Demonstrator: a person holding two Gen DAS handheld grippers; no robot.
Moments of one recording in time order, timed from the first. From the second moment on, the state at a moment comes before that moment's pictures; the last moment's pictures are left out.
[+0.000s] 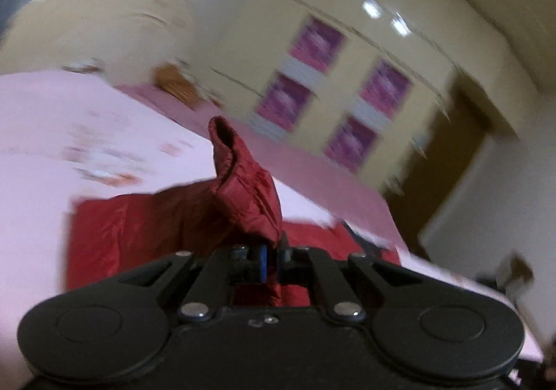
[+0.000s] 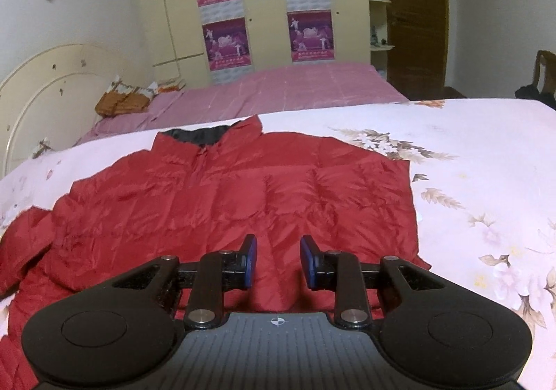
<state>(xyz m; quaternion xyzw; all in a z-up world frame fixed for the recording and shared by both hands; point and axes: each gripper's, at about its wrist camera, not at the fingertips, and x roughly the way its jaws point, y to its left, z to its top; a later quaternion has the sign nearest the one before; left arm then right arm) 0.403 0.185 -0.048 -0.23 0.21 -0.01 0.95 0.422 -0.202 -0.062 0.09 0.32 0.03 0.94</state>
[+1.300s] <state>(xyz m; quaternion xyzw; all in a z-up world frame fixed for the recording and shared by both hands) 0.424 0.068 -0.093 -0.09 0.29 -0.10 0.95 0.414 -0.281 -0.054 0.17 0.29 0.04 0.94</state>
